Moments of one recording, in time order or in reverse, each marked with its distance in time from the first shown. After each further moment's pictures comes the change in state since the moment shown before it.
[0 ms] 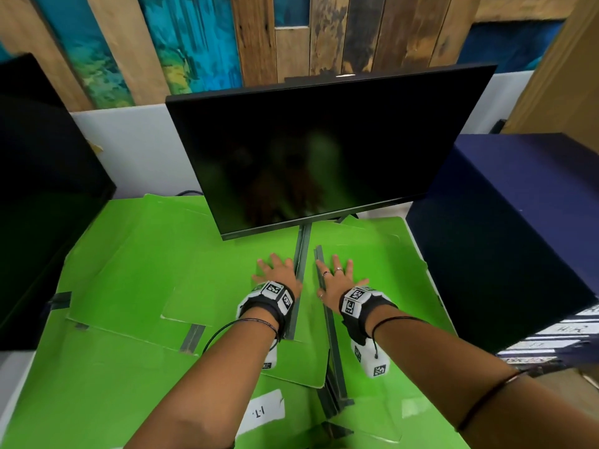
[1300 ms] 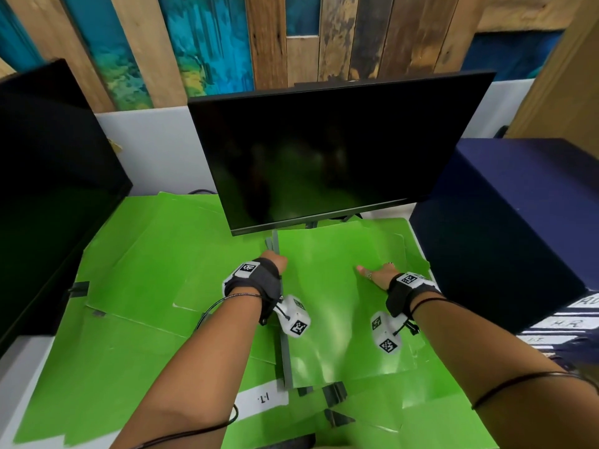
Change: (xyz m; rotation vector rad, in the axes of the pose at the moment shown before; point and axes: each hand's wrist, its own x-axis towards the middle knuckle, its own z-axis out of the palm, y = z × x) left_hand -0.003 -0.024 -0.041 -0.679 -0.090 -0.215; right_hand -0.017 0.066 -0.042 0.501 -0.088 0.423
